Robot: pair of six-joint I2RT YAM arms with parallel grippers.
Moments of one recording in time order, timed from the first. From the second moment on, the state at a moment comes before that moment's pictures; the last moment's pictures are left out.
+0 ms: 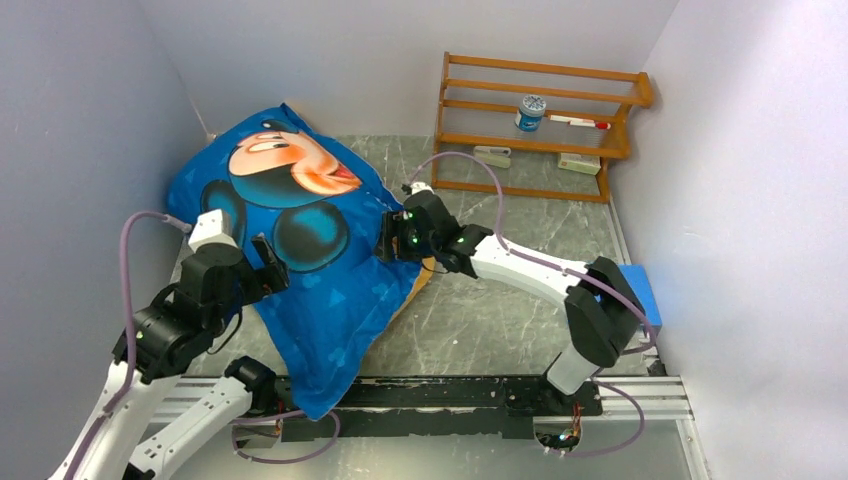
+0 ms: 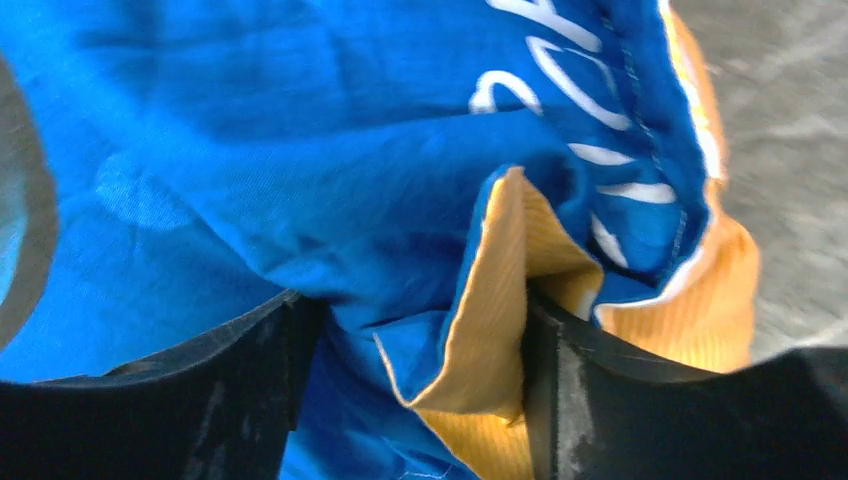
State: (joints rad) left arm -0.52 0.58 1.03 -1.06 -0.47 -0.65; right arm 0.82 1.60 1.15 -0.17 -0.05 0.59
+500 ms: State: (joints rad) left arm -0.52 0.73 0.88 -0.92 -0.39 -0.71; right arm 0.65 1.75 1.03 0.00 -0.01 0.63
